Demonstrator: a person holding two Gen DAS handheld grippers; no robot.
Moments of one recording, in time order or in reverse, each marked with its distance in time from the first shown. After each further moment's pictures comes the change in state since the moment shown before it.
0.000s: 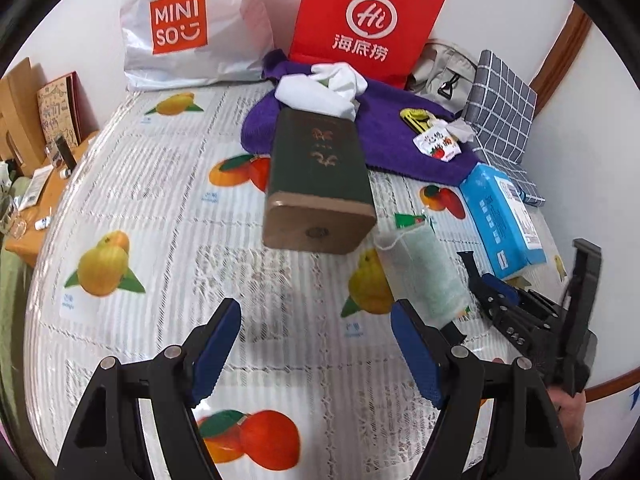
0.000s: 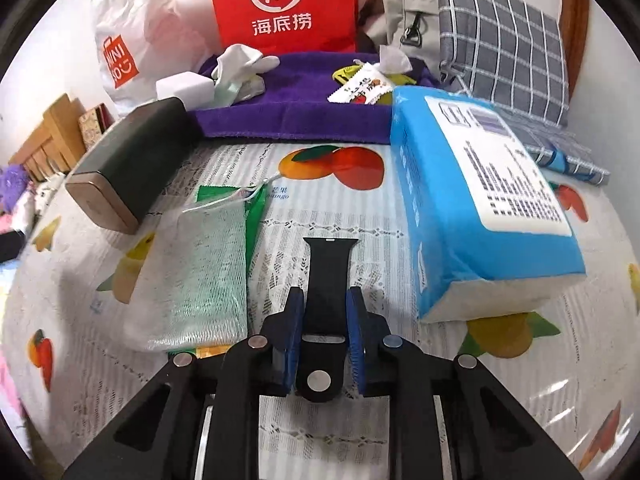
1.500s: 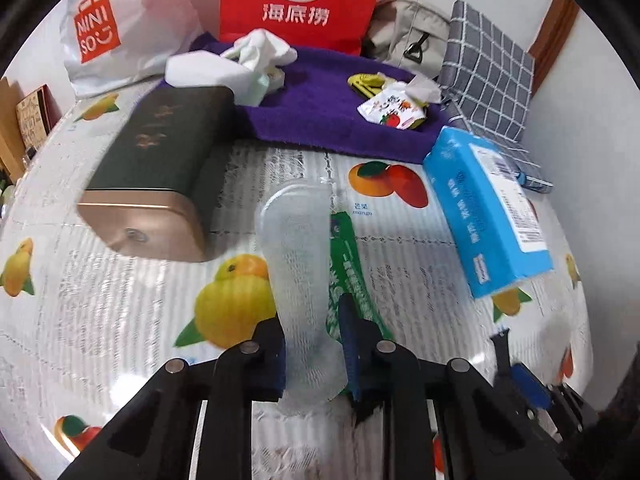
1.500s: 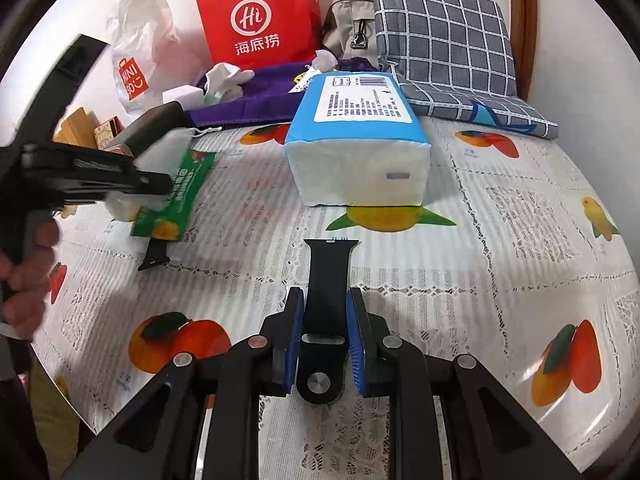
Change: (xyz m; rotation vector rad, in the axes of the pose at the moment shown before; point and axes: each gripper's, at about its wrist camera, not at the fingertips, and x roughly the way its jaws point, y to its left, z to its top) left arm 0.061 -0.108 0.002 0.022 0.002 0.055; right arm -0.054 -0.067 -0.079 0.009 -0.081 0.011
